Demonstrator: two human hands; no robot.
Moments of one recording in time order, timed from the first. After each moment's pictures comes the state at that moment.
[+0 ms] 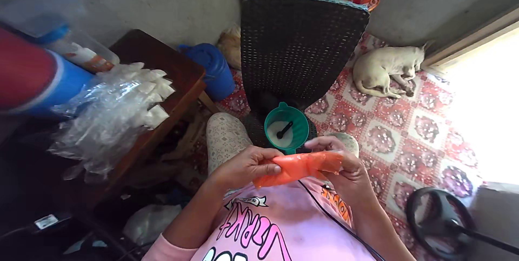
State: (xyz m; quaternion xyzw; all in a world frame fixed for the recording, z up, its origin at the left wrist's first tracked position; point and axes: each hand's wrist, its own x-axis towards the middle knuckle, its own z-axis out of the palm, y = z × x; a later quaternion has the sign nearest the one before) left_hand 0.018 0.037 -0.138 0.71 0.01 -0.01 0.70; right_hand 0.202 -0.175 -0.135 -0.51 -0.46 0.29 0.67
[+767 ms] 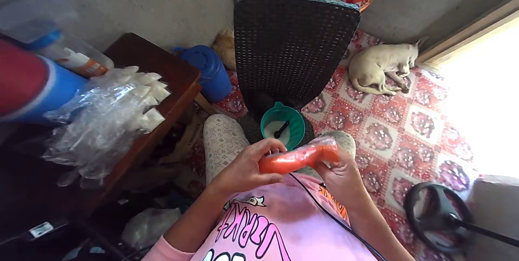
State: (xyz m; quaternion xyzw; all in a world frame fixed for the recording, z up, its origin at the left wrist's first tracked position) left_hand 0.026 0.021 -0.147 0.78 0.01 0.12 0.61; right_hand 0.189 -0.176 -0.132 -0.64 -0.42 0.22 0.61
